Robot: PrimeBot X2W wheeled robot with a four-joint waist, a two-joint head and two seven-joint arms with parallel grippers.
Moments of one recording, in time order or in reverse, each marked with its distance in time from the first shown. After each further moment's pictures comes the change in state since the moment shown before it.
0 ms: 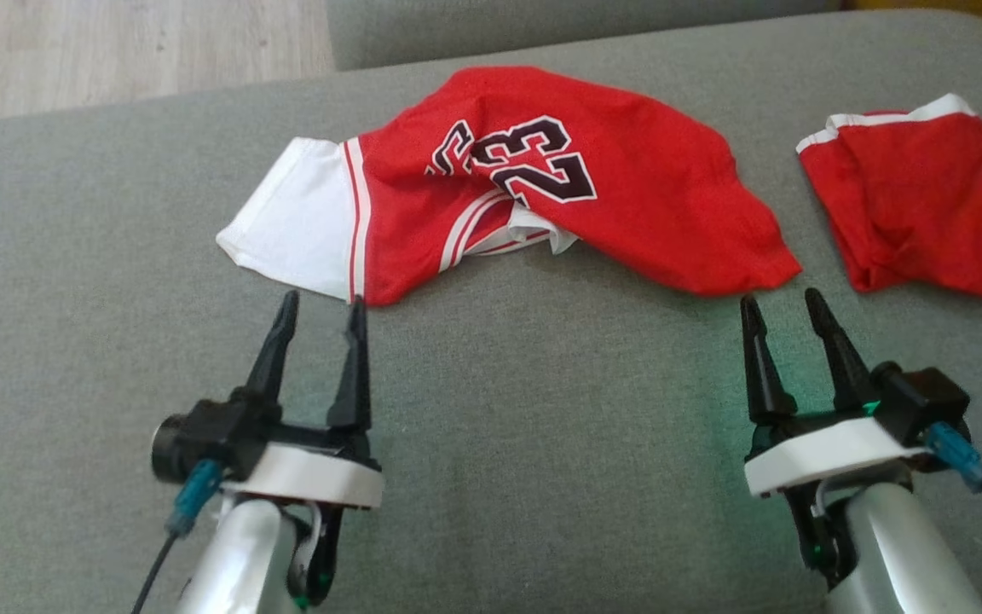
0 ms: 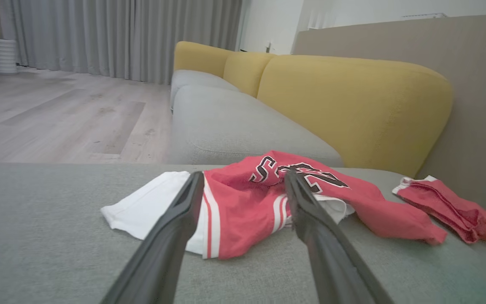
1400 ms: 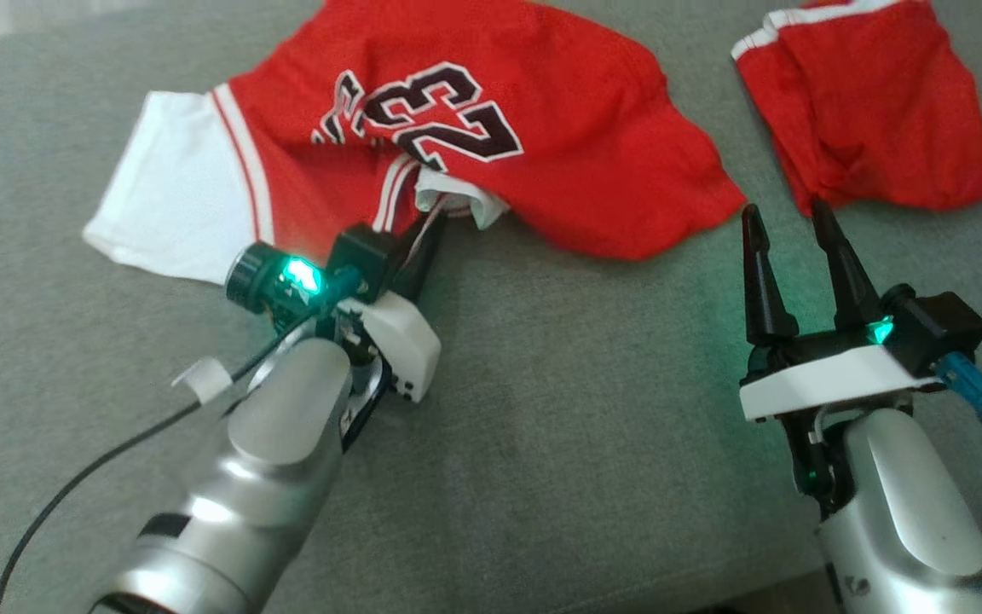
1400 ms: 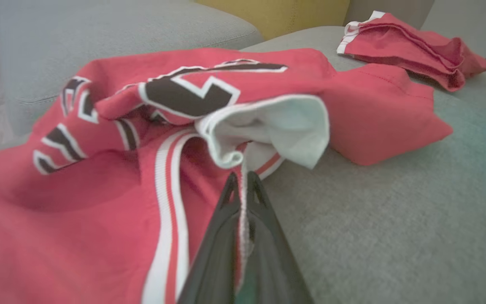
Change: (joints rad) left arm -0.557 -0.004 -0.384 0.585 0.005 -0.044 0.134; right arm -0.137 0.001 0.013 -0.019 0.018 0.000 -0.010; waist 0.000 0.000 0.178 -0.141
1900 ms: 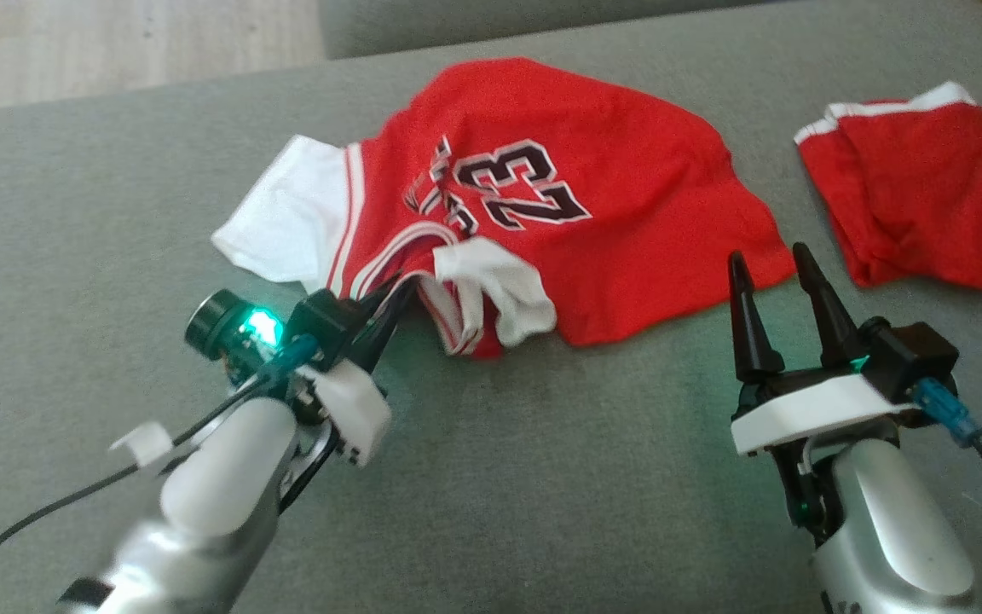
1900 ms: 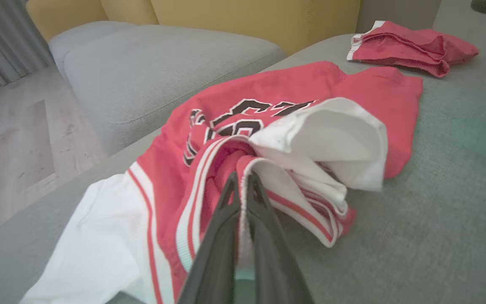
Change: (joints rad) left arm 0.145 0.188 -0.095 -0.236 -0.029 -0.018 0.023; right arm 0.030 0.000 0.012 0.073 -0.010 0.000 0.000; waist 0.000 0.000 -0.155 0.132
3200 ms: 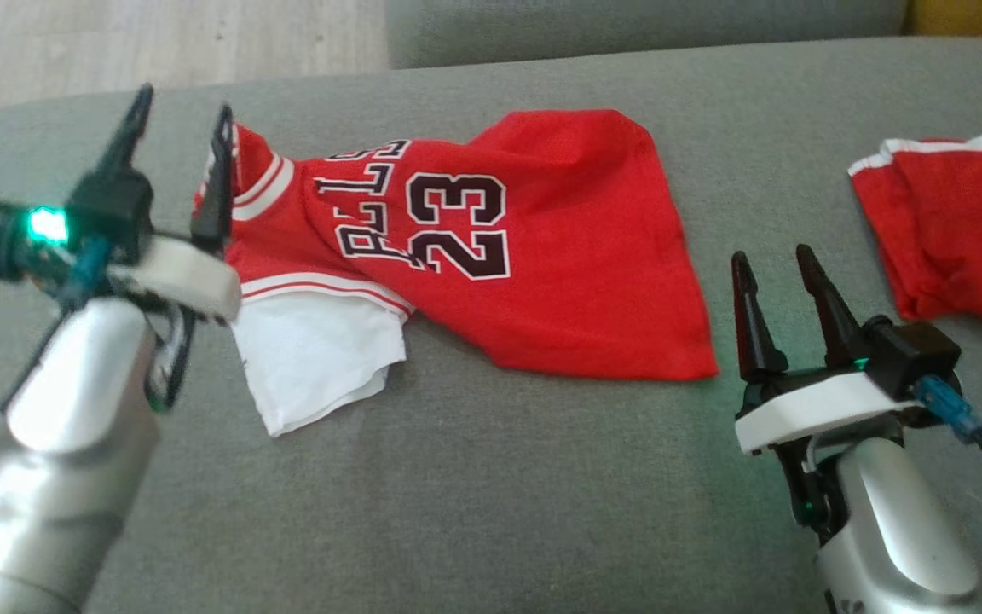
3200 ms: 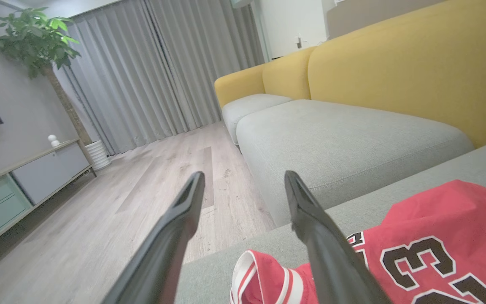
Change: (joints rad) left arm -0.124 0.148 0.161 -0.002 -0.100 0.216 -0.142; right arm -0.002 0.000 -0.009 0.011 -0.007 0.000 0.015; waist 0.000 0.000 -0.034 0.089
